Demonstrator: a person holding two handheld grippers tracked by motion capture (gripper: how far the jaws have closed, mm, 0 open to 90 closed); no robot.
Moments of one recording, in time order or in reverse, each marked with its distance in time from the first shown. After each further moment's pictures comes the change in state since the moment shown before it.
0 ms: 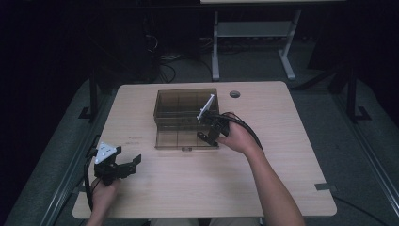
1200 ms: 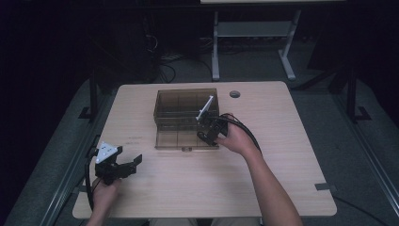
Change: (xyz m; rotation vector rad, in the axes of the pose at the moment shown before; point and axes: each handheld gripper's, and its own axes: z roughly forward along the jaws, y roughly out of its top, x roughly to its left) left arm -0.001 0.001 0.002 0.004 -0.007 -0.005; right arm -0.001 0.002 0.009 -0.034 -0.030 -0.012
